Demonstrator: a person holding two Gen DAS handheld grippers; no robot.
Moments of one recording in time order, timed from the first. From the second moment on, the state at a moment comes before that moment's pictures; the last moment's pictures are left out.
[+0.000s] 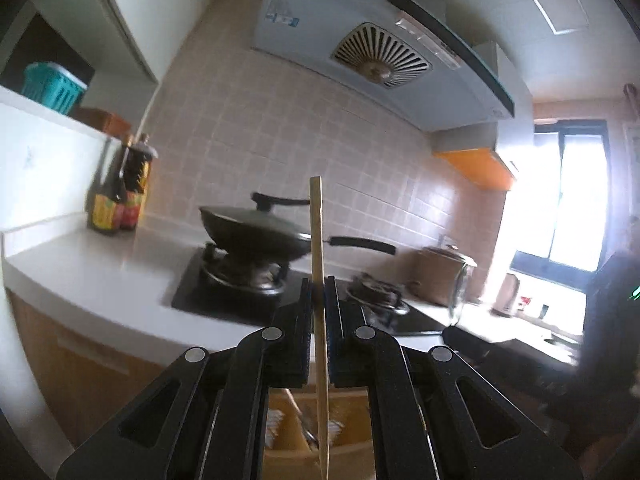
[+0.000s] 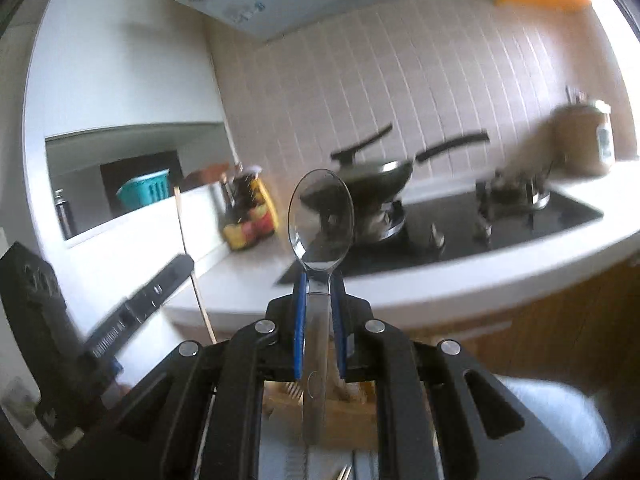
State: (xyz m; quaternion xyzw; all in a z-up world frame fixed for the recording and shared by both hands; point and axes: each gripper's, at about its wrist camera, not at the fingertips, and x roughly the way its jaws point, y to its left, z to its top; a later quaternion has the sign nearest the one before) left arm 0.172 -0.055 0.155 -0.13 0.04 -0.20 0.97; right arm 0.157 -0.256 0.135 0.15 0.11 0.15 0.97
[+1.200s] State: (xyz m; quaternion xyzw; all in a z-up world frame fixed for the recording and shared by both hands) left arm 0.206 -0.041 0.090 -0.12 0.05 -0.18 0.98; right arm 0.198 -0.231 0.079 0.02 0.14 0.13 0.98
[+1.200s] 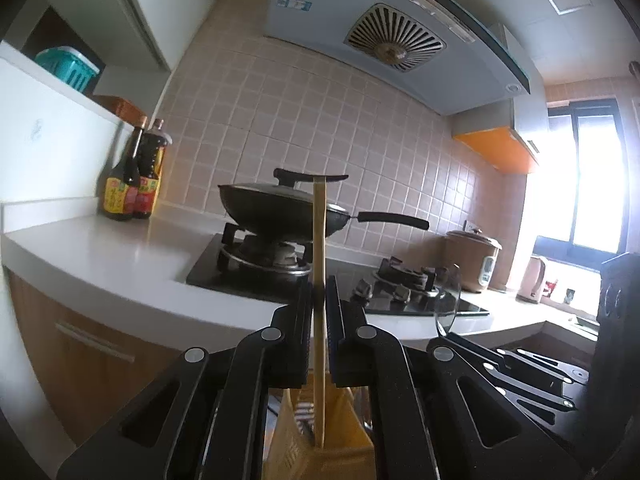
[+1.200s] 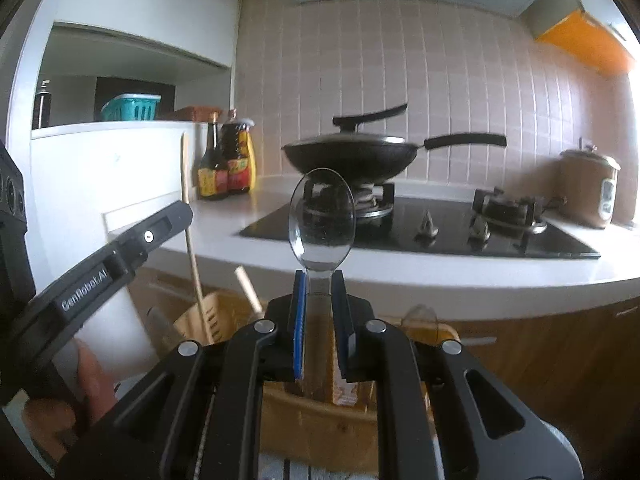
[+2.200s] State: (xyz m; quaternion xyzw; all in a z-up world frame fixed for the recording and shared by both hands) left arm 0.157 -0.018 0.056 -0.10 0.45 -0.31 0.83; right arm 0.110 -0.252 0.021 0.13 0.53 0.11 0.83
